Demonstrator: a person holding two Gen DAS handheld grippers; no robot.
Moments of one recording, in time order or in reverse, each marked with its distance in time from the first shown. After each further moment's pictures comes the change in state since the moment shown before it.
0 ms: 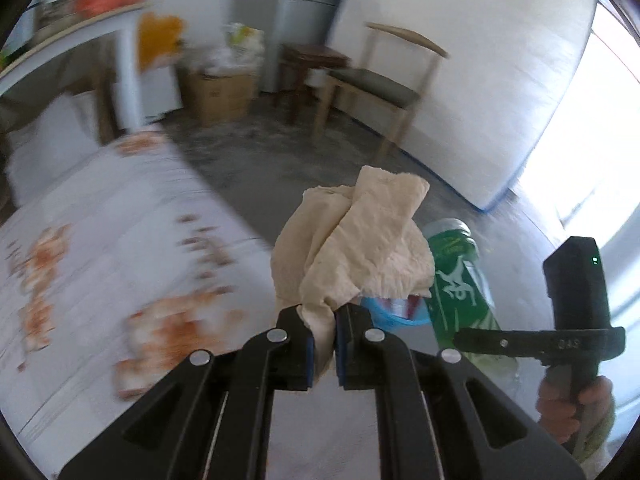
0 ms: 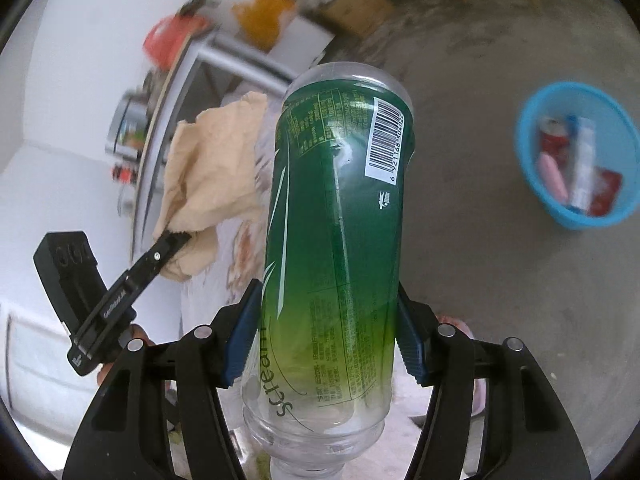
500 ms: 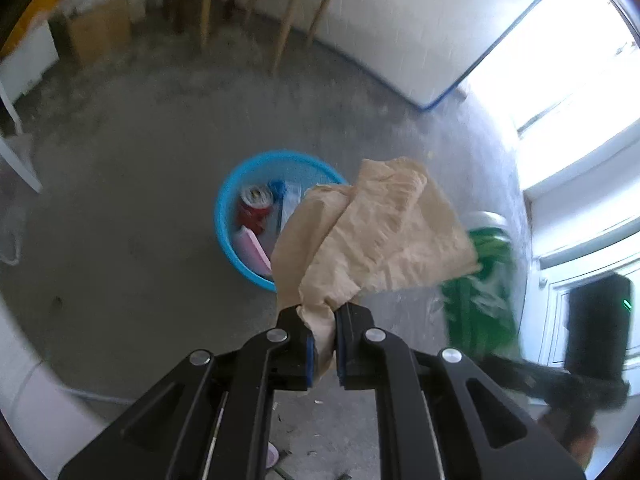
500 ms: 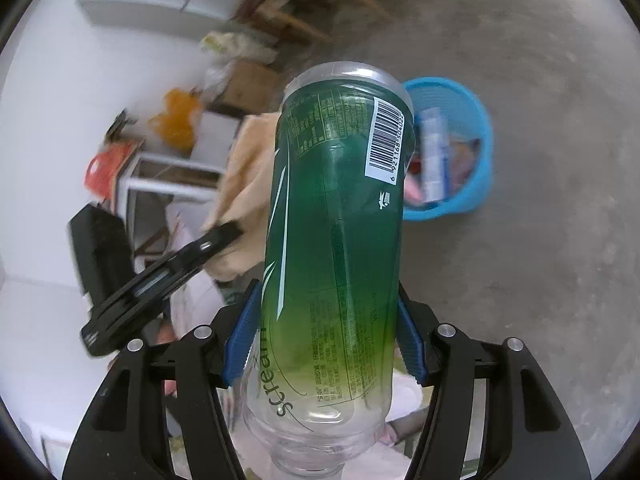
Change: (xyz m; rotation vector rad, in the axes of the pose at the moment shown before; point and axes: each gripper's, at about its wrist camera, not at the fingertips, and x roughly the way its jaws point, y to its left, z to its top) left arm 0.224 -0.163 0.023 0.103 0.415 -0.191; right arm -0.106 -0.153 -0.017 0.360 -0.199 -0.102
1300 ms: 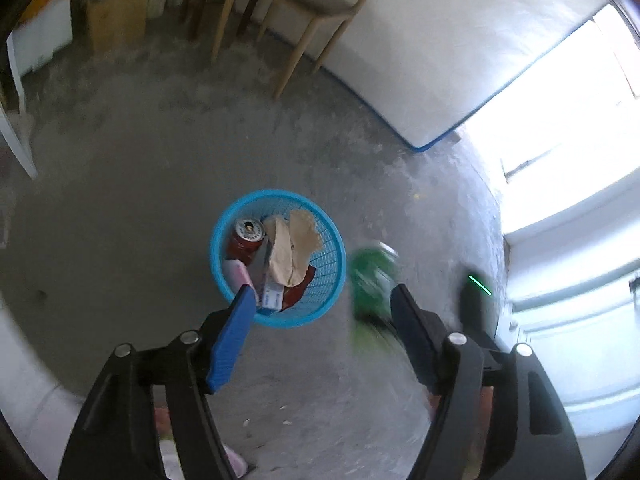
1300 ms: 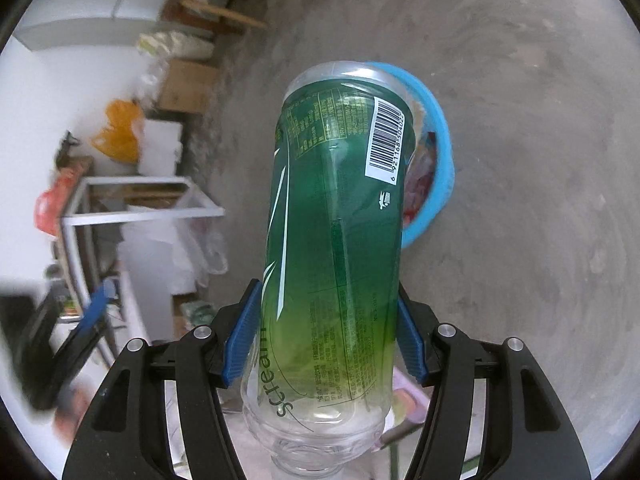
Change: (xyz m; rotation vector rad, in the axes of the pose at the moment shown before) left arm -0.074 0.025 0.010 -0.081 -0.135 -0.094; right arm 0.107 -0.034 0.094 0.083 0.138 -0.157
